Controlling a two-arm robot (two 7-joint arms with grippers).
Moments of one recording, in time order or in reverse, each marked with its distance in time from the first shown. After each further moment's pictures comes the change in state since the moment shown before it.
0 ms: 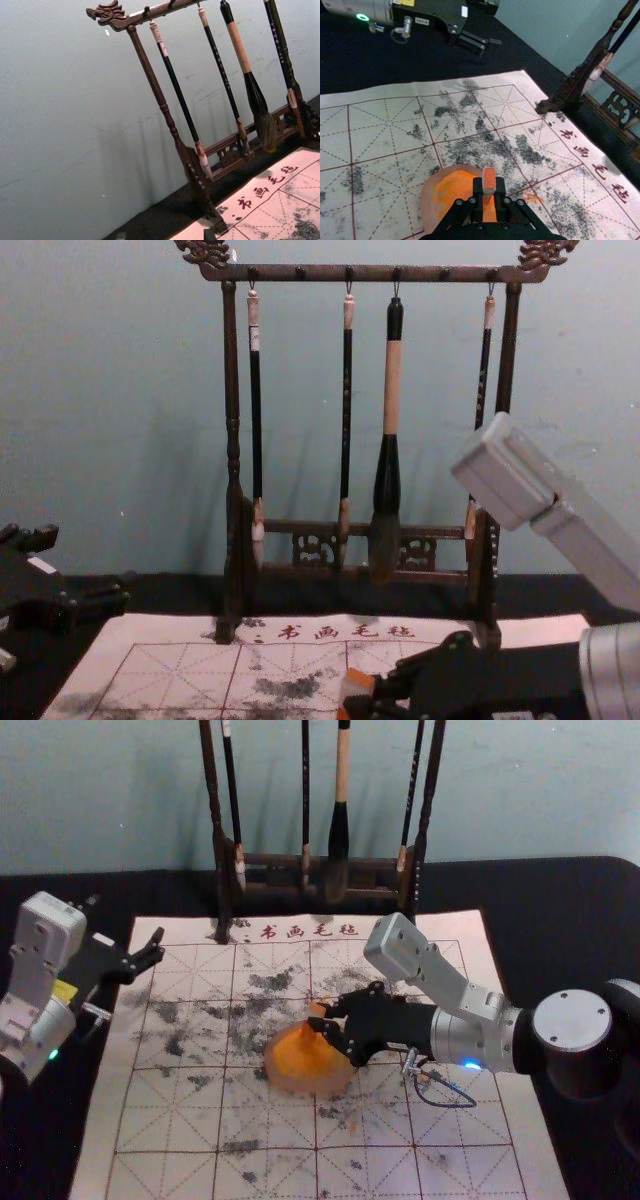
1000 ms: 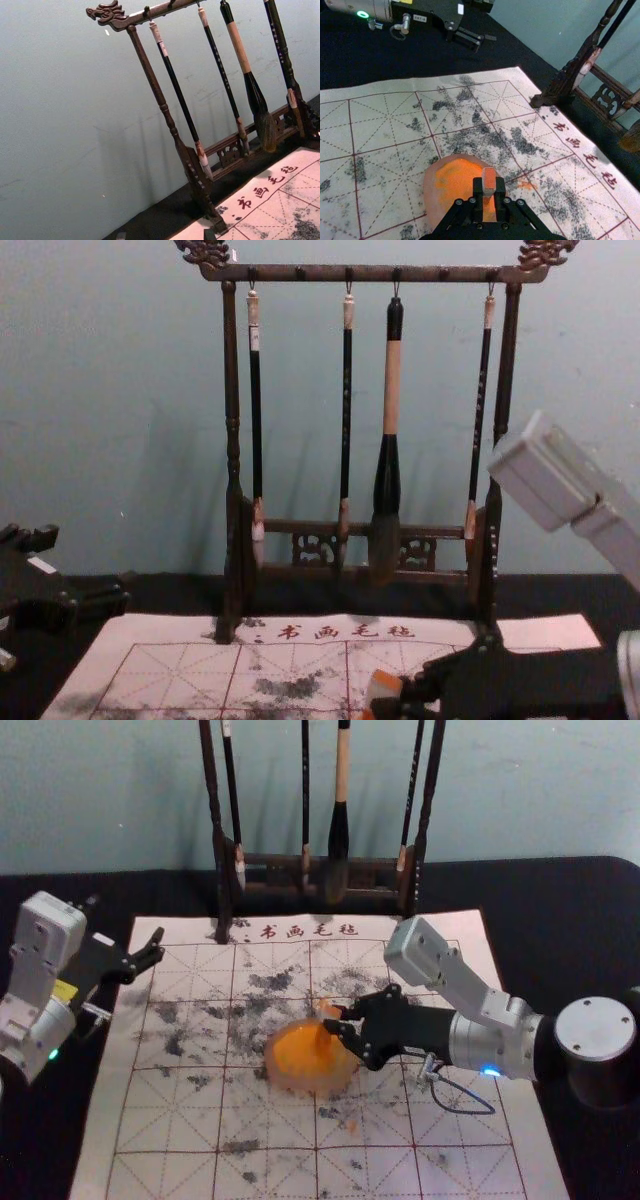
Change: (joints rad) left arm 0.000 0.000 0.000 0.000 0.000 0.000 0.000; right arm -0.044 0.036 0.035 -0.049 0.002 0.002 -0.004
